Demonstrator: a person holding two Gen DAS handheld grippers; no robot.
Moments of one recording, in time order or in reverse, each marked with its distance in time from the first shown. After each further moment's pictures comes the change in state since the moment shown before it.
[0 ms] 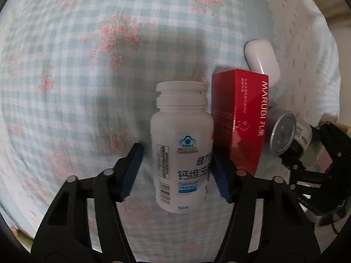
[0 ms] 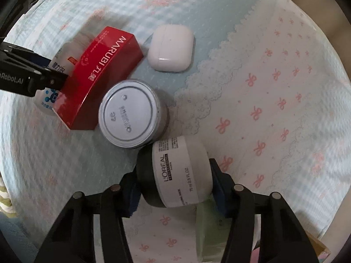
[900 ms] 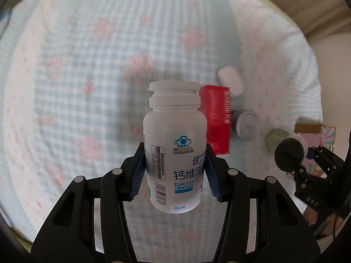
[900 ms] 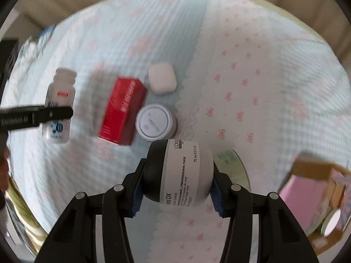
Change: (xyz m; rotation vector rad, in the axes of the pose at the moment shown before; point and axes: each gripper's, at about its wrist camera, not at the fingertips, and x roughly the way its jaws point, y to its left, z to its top) left arm -0.099 -0.007 -0.071 0.019 -0.223 -0.021; right arm -0.104 0.041 -0.063 0.382 -0.150 0.073
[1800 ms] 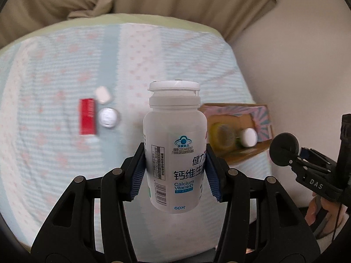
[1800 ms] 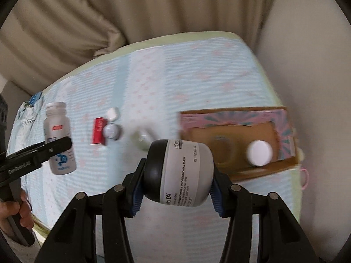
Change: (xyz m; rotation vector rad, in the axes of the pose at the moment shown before) left arm -0.132 -0.260 -0.104 0.176 -0.191 -0.179; right arm -0.229 -0.186 -0.111 0.309 -0.222 -0.067
